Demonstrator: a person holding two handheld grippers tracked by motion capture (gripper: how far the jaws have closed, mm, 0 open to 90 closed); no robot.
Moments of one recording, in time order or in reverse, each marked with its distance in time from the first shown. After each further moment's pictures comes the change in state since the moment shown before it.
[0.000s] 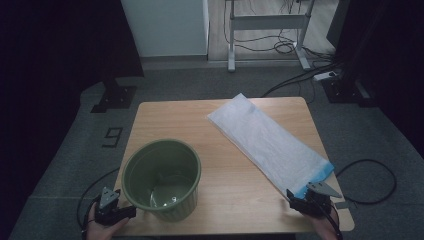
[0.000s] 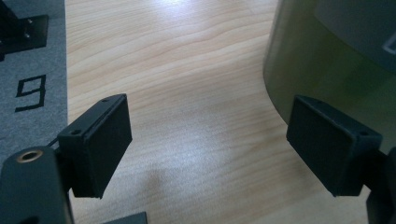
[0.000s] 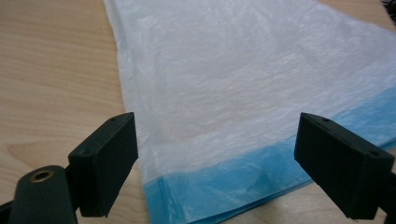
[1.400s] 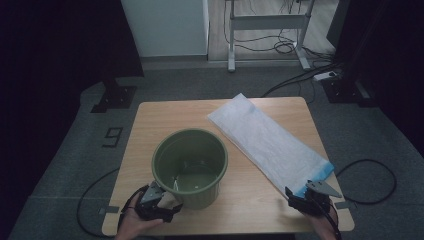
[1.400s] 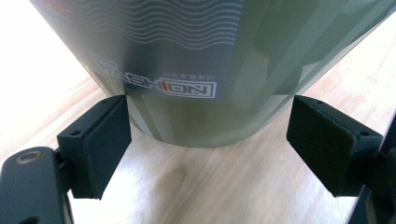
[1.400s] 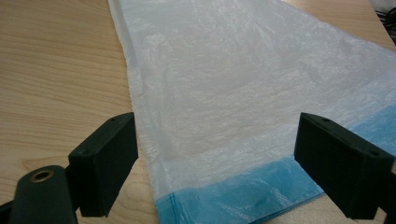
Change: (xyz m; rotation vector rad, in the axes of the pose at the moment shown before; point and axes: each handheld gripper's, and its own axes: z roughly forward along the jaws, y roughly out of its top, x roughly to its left) left arm -0.099 0.058 0.037 0.041 -0.396 0.291; right arm 0.006 0.006 -0.002 -0.034 0.006 -0.001
